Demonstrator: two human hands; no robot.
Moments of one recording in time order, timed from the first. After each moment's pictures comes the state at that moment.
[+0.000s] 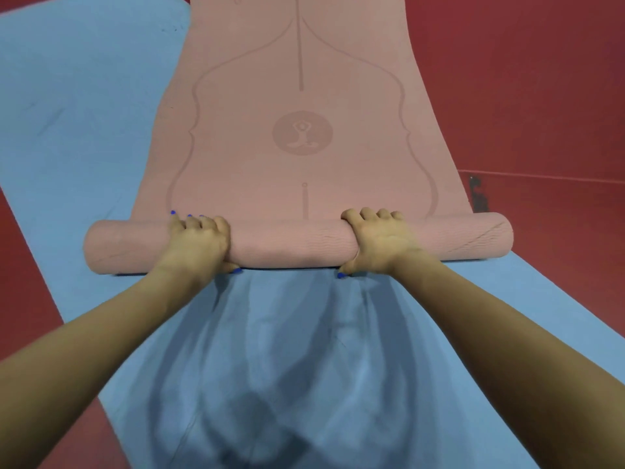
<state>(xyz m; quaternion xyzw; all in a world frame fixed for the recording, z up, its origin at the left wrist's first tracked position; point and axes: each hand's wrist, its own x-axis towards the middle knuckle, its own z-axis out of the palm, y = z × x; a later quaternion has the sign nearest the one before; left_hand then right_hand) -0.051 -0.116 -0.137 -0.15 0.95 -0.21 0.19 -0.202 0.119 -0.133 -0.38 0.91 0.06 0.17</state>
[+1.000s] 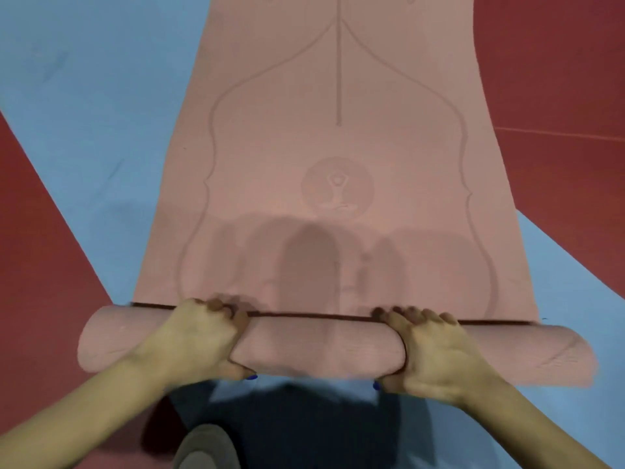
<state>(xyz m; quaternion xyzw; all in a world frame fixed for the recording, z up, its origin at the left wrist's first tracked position) 0.100 -0.040 -0.136 0.11 0.99 -0.01 0.07 -0.042 0.252 -0.114 -0.37 0.88 0.04 0.30</state>
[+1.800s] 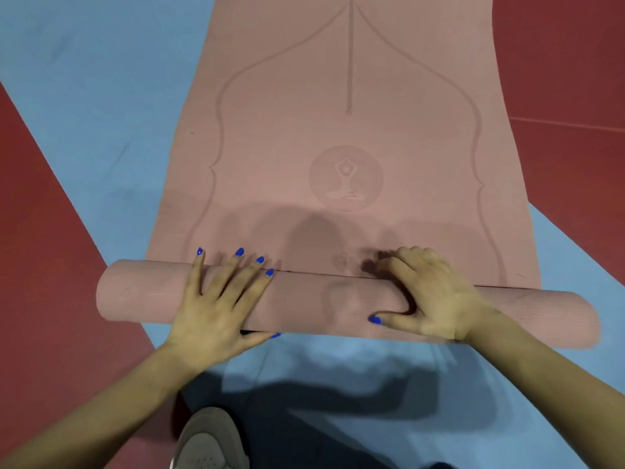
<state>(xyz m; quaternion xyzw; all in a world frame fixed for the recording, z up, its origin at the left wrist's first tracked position) 0.110 -0.026 -0.176 0.03 0.99 -0.05 -0.14 -0.094 0.236 -0.129 -0.52 0.83 -0.09 0.15</state>
